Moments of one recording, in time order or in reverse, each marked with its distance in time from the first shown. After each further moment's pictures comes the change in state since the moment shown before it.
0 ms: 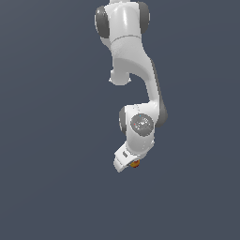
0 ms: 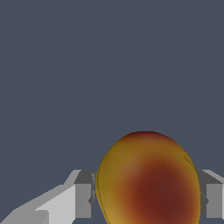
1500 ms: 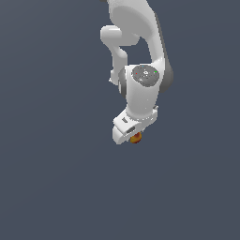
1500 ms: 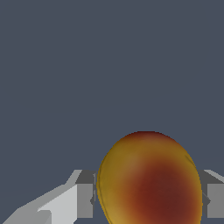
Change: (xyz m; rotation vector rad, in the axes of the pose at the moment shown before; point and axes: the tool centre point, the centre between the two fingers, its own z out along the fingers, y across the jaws) arm -0.053 -0.034 -0.121 -0.001 -0.003 0.001
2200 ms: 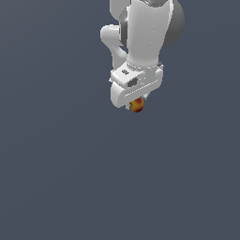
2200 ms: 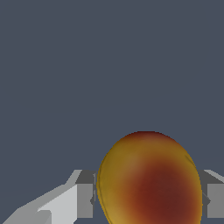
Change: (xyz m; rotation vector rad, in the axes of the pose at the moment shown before) arm -0.053 -0.036 -0.129 -0.001 0.000 0.000
